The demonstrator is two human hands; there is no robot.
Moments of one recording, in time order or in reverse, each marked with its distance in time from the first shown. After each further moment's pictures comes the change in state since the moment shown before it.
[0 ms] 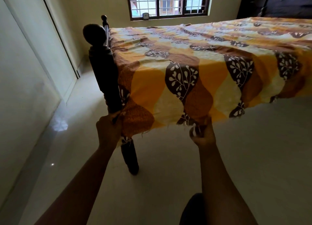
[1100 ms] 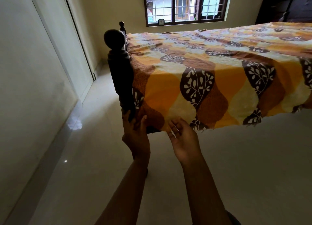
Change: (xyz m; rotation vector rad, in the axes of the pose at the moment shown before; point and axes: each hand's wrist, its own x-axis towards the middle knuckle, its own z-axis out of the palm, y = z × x) left_hand -0.028 0.019 0.053 -0.263 0.436 -0.146; right_hand -0.105 0.067 0.071 -0.311 -0.299 0.014
